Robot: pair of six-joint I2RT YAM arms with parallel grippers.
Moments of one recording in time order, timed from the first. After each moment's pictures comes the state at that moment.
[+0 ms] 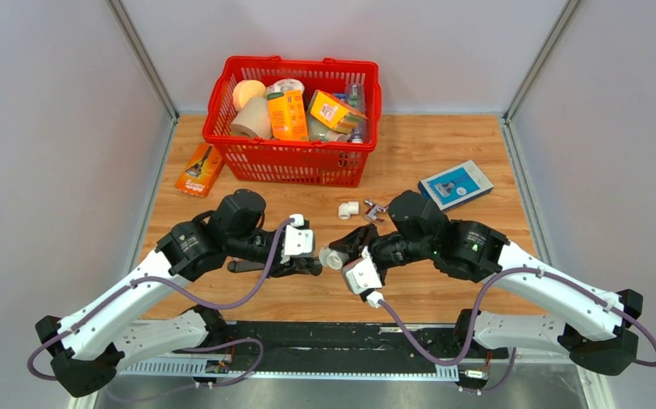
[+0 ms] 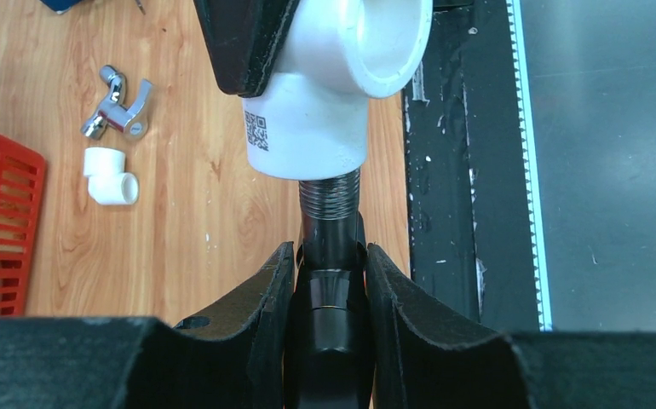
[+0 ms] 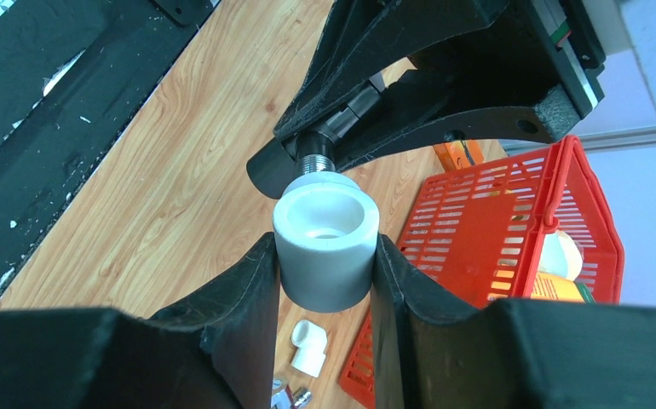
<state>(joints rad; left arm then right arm) -0.86 0.91 1.05 -0.80 0.59 0.51 1.10 1.05 1.19 -0.68 -0.47 -1.11</state>
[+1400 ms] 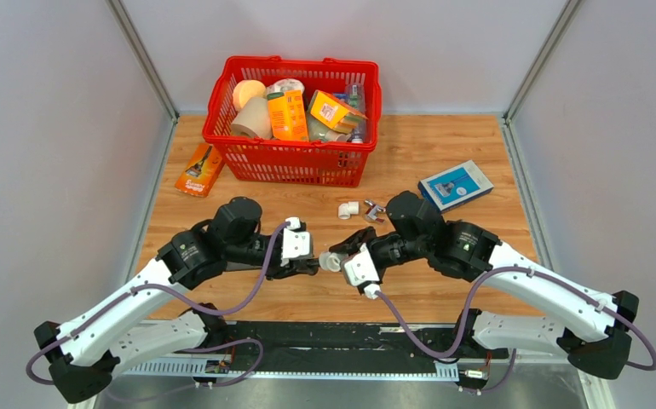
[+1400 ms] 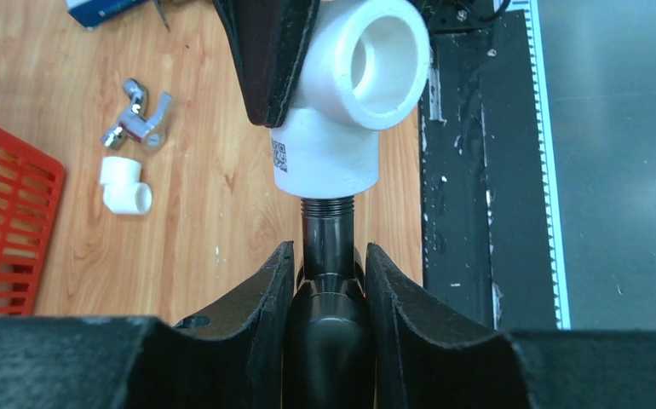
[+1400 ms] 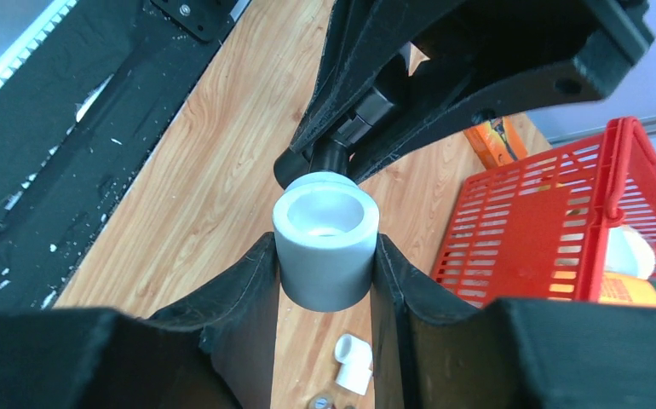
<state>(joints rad) -0.87 0.86 0.96 -0.69 0.56 0.45 1.06 1.05 1.11 -0.60 -0.53 -1.03</state>
